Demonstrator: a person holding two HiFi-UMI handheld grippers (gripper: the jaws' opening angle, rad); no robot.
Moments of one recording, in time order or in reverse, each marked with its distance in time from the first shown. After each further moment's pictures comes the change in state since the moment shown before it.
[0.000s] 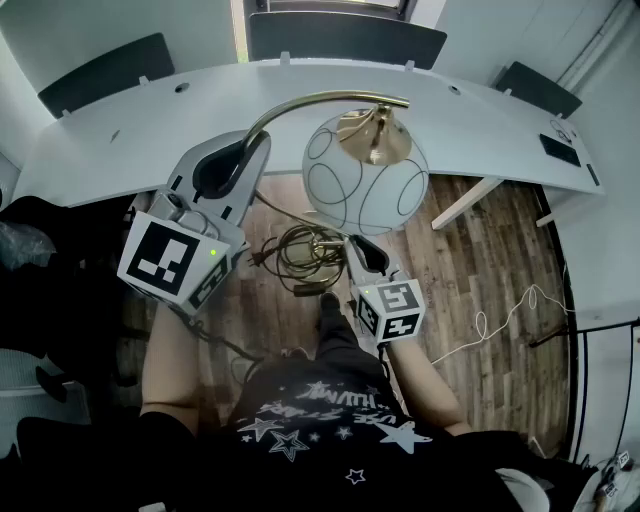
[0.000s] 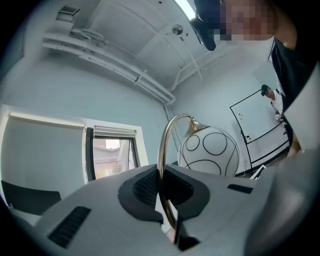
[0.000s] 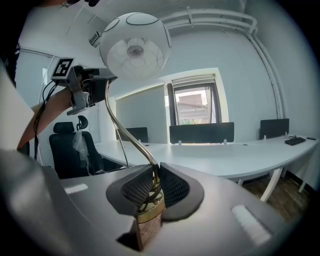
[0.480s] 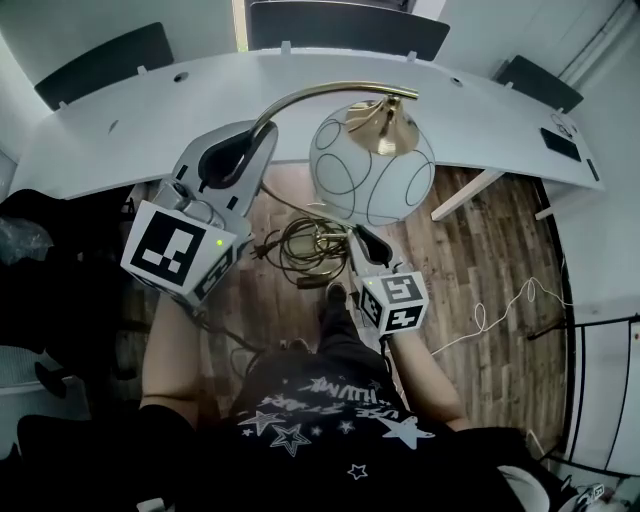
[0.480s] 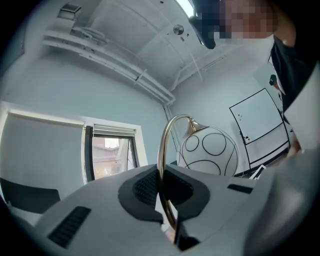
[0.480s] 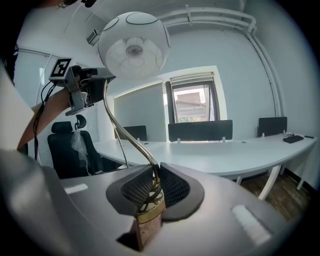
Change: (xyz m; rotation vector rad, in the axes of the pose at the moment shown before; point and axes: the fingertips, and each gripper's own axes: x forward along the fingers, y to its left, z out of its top) left arm 0.003 0.001 -0.006 -0.003 -0.003 -0.017; right arm 0.005 -0.003 -0.005 0.015 0.012 -0.018
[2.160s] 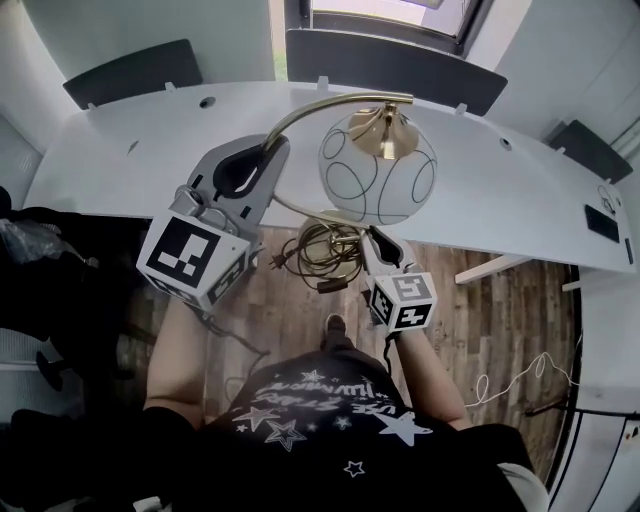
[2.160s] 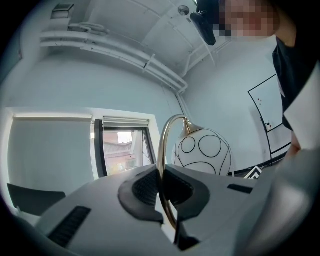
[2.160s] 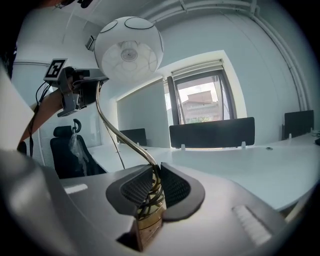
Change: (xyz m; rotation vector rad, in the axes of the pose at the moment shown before) left arm 0.123 0.092 -0.050 0.034 0.062 0.164; right arm 0.168 -0.108 0.048 -0.029 -0.039 0.156
